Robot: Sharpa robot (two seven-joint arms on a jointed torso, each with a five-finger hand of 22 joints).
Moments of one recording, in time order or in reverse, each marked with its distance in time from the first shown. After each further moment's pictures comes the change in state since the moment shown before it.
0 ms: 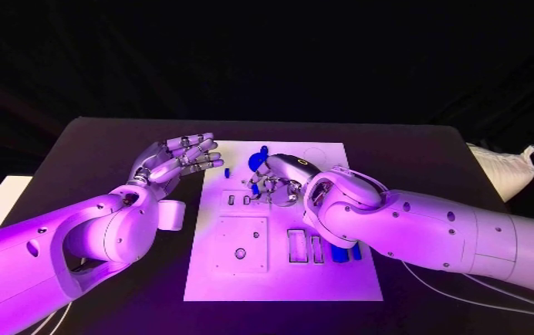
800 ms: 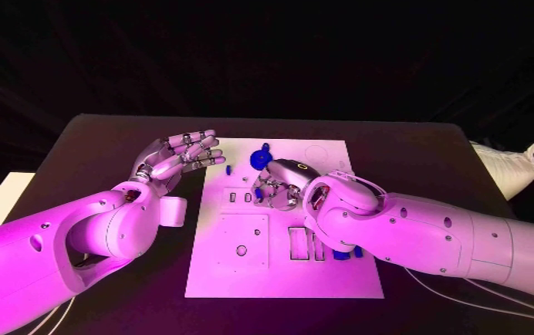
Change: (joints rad) left arm 0.000 0.000 0.000 -0.002 0.003 0.003 0.000; left_hand 0.000 0.000 0.000 0.000 0.000 0.000 0.000 0.000 0.000 0.000 0.000 0.000 0.000 0.000 0.000 0.000 0.000 0.000 0.000 0.000 0.000 0.000; right arm -0.018 0.013 0.001 -0.009 -0.045 0.027 -0.065; right_hand -0.027 0.002 0.009 0.001 0.003 -0.004 -0.004 -0.001 0.002 -0.004 -0.003 -0.025 -0.015 0.000 0.000 0.000 0.000 0.000 0.000 0.000 -0.003 0.001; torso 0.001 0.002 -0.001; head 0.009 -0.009
